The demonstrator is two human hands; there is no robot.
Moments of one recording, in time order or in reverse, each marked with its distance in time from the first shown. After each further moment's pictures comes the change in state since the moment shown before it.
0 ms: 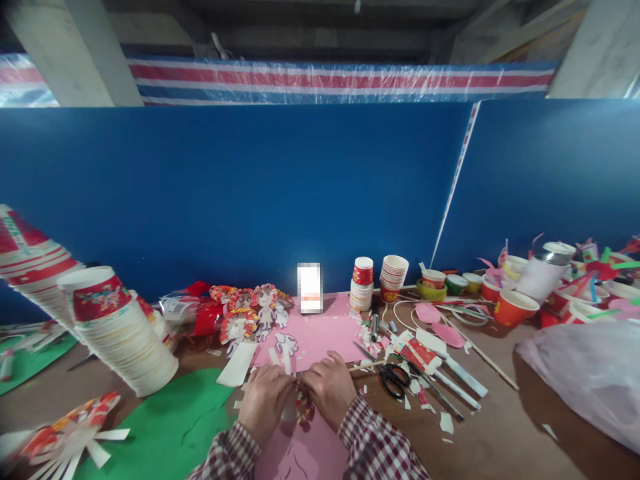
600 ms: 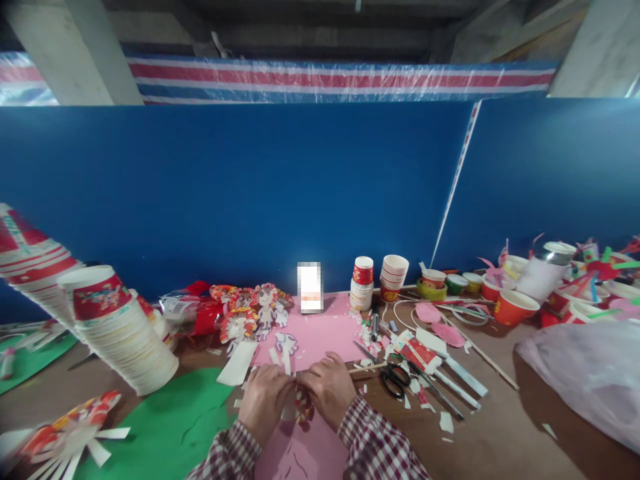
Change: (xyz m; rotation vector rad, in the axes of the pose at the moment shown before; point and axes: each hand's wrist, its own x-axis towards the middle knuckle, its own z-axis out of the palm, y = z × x) left_hand 0.001 0.004 -0.005 -0.024 0.009 -0.026; right_hand 0.000 0.000 -0.002 0.003 0.004 -0.041
